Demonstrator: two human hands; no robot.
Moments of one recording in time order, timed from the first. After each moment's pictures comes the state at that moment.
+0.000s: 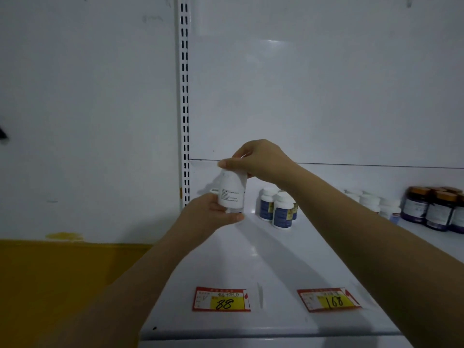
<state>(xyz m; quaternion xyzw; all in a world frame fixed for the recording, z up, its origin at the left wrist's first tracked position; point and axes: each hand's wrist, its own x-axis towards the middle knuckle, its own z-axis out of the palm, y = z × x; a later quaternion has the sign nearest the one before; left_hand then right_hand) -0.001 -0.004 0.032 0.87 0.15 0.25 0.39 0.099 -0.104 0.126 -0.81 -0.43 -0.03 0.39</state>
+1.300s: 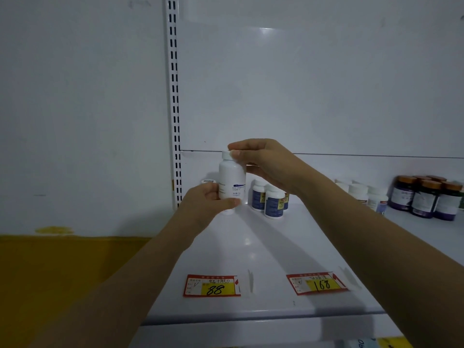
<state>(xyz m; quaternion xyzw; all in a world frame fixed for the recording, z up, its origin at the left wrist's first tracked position) 0.005 -0.023 0.032 0.77 0.17 0.28 0.55 0.121 -0.129 0.102 -0.66 -0.47 0.14 0.57</state>
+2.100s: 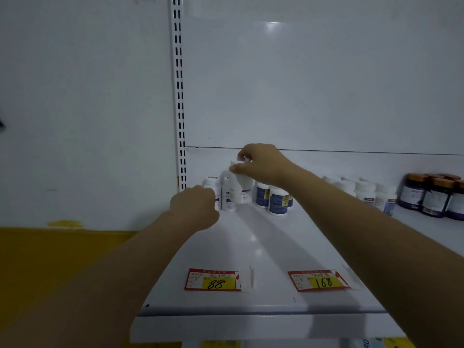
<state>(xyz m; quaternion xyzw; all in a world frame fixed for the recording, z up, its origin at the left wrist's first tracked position) 0.013 -0.002 0.030 0.95 0.26 0.14 -0.04 0.123 -0.114 0.097 -0.83 -0.48 -0.11 0.27</state>
